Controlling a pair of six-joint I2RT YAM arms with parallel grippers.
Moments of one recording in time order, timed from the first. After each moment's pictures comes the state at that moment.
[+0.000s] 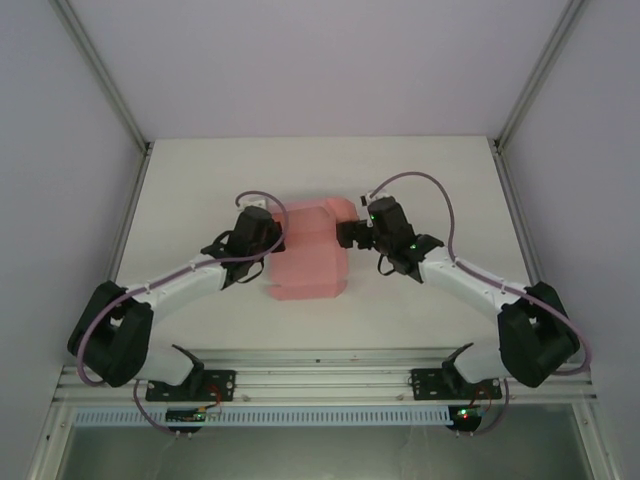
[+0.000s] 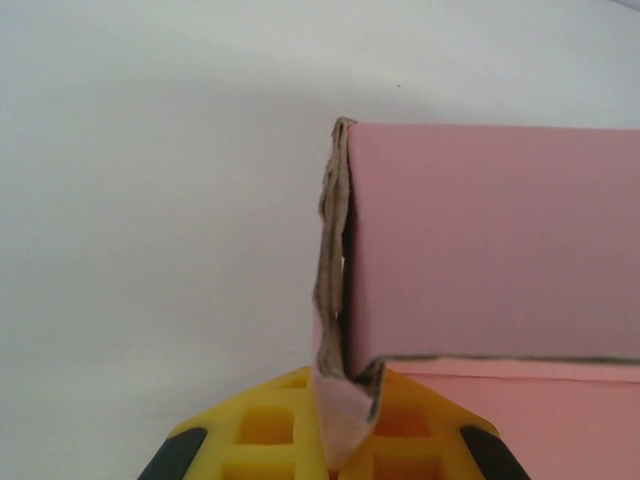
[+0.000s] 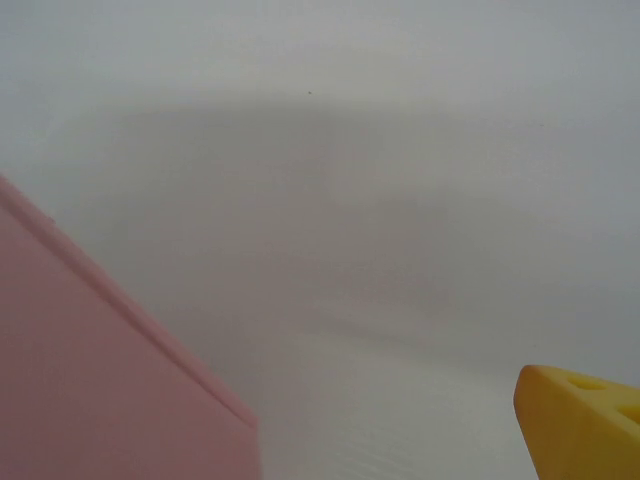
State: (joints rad) left arm -0.61 1.39 0.77 -0.03 -0.20 -0.62; right arm 0.60 1.39 0.87 -0.12 0.14 0.32
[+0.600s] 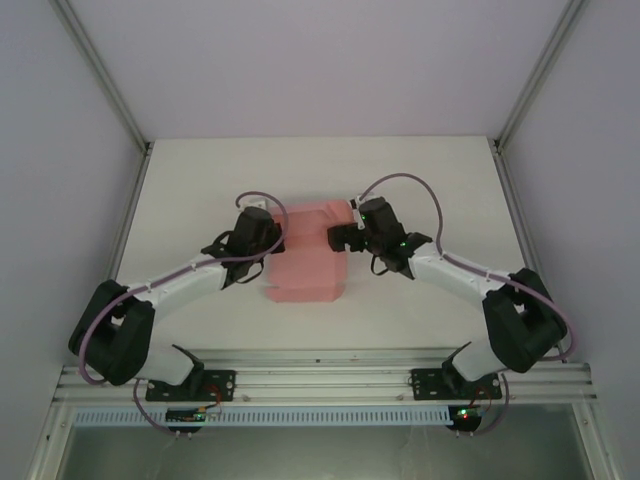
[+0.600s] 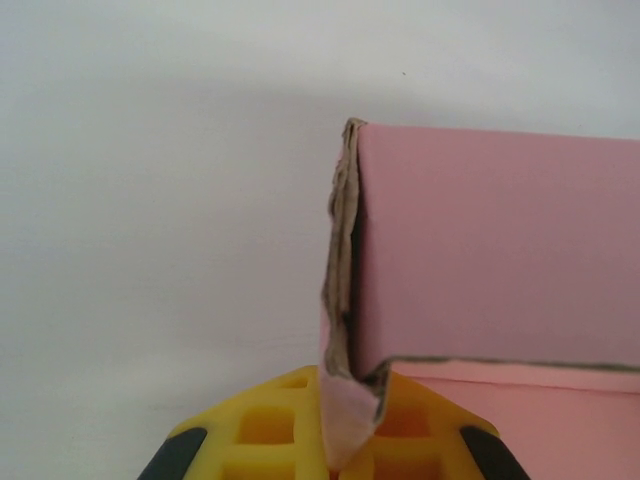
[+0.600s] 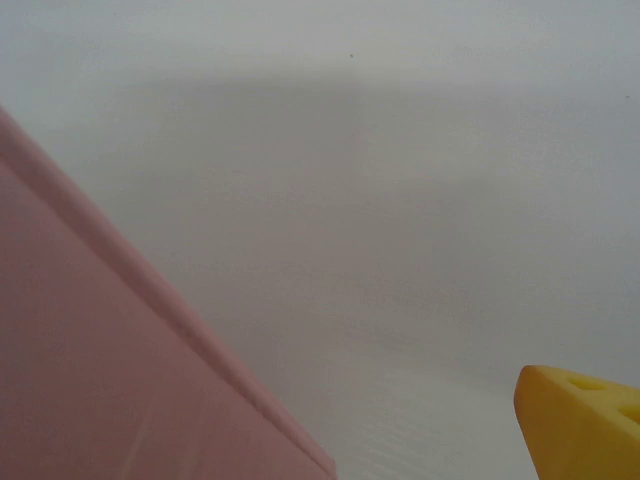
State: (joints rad) left arm -0.60 1.40 0.77 -0.03 -0.19 -0.62; right arm 0.62 1.45 0.89 -0.11 0.07 0.32
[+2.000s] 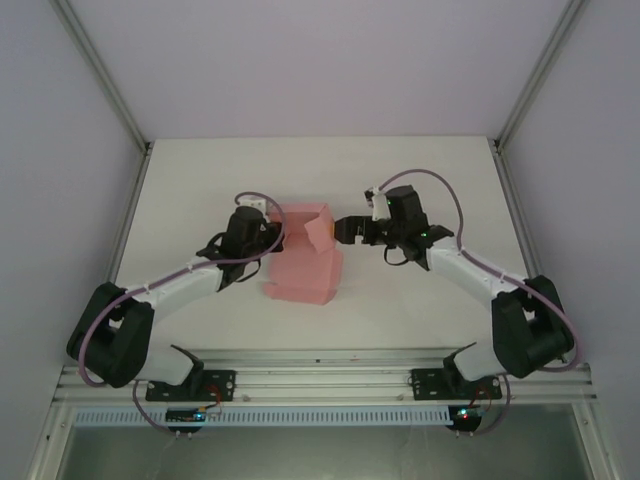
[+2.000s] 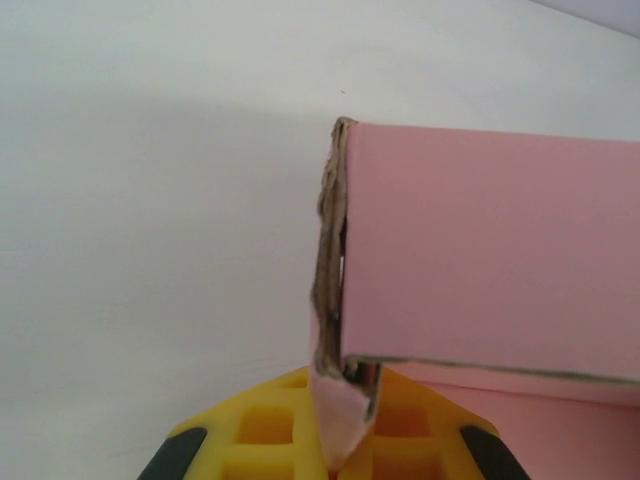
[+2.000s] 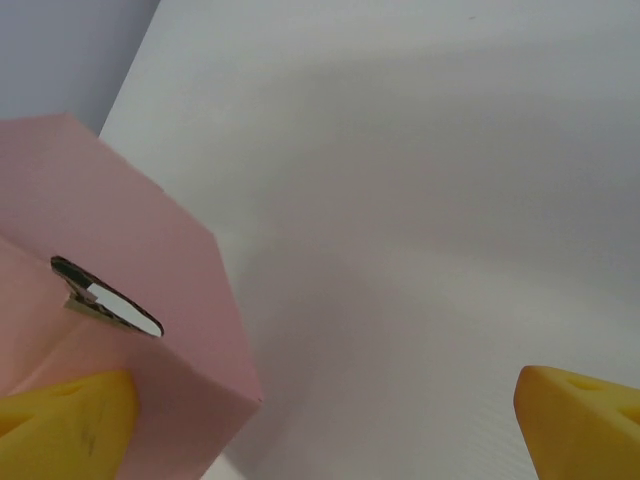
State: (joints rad) left arm -0.56 1.38 0.72 0.09 -0.06 -0.54; right arm 0.46 1.44 0.90 -0.11 -0.40 0.41
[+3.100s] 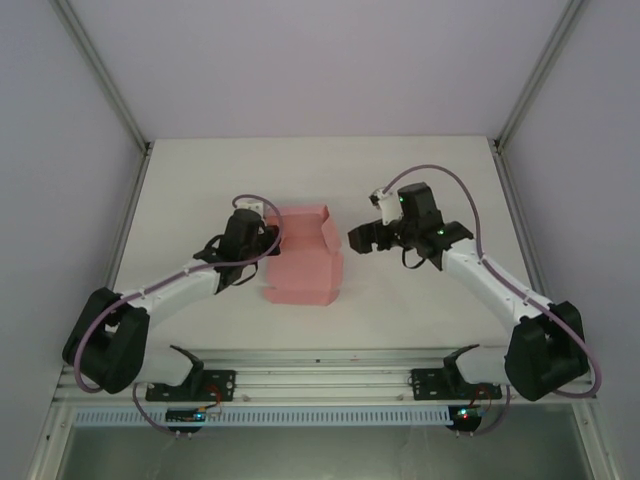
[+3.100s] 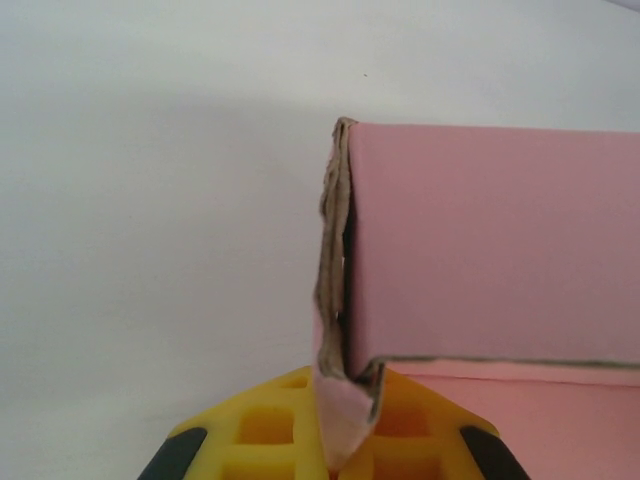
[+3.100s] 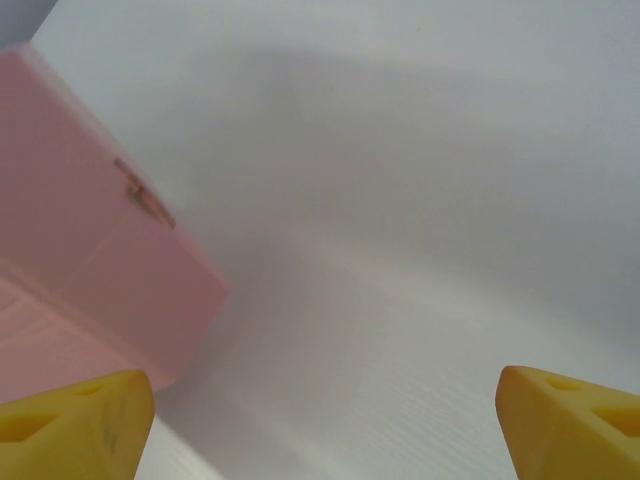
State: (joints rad) left arm -0.56 1.35 0.71 0.04 -0.08 -0.54; right arm 0.43 1.30 0.96 -0.41 -0.37 0.09
